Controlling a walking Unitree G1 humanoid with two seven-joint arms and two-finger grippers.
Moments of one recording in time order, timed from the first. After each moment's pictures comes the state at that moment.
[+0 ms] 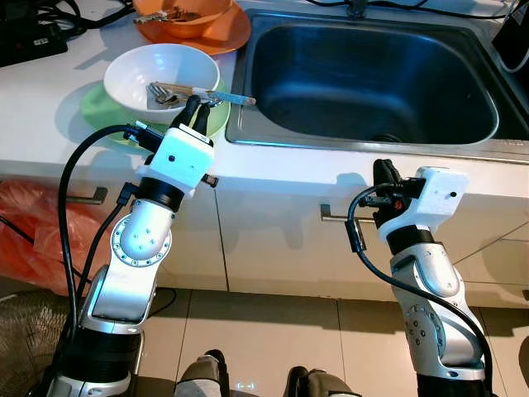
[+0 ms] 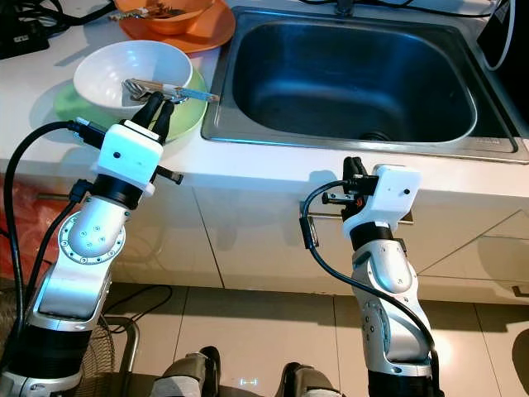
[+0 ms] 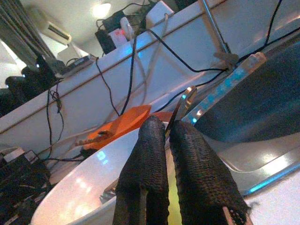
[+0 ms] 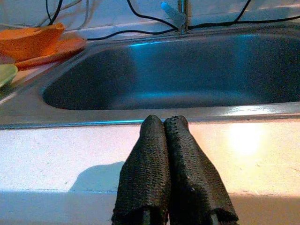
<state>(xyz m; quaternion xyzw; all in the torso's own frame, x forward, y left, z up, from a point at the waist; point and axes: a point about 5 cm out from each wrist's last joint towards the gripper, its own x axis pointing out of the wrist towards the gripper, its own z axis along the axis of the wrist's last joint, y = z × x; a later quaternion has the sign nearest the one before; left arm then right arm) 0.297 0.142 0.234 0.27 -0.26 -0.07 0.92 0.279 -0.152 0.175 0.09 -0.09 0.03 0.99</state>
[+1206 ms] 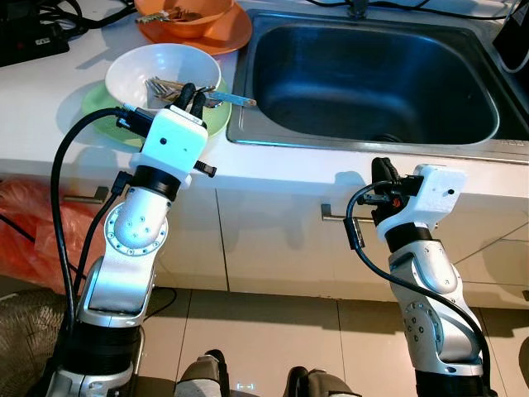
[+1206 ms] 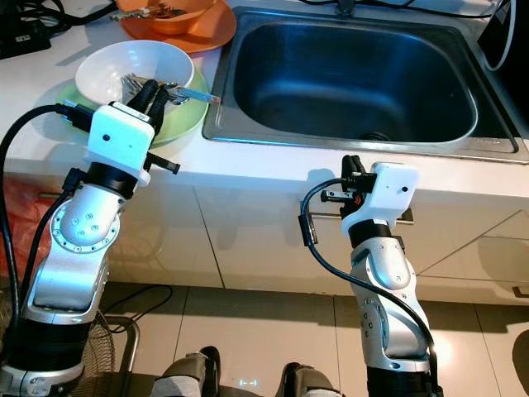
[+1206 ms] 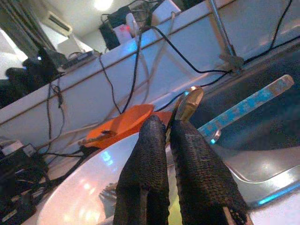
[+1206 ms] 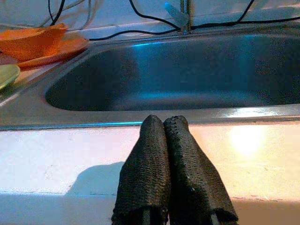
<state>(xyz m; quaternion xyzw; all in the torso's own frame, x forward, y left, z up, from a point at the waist) 0.302 0.142 0.248 0.25 -0.25 -0.08 0.93 0.282 -0.151 0.176 0.09 -0.09 0.04 0.99</state>
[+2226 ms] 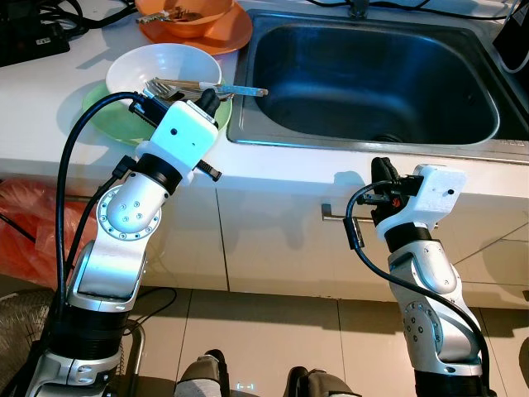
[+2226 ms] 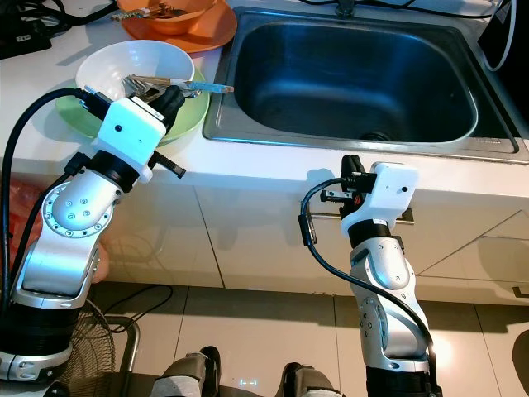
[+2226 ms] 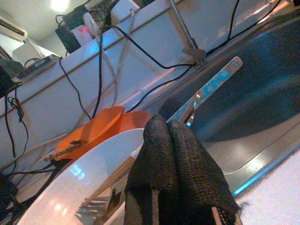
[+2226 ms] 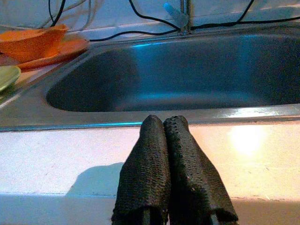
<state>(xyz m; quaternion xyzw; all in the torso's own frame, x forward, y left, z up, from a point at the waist) 0.308 0.142 0.253 0.29 -0.22 -0.15 0.92 0.282 -0.151 0.176 0.09 -0.09 0.04 0.99</state>
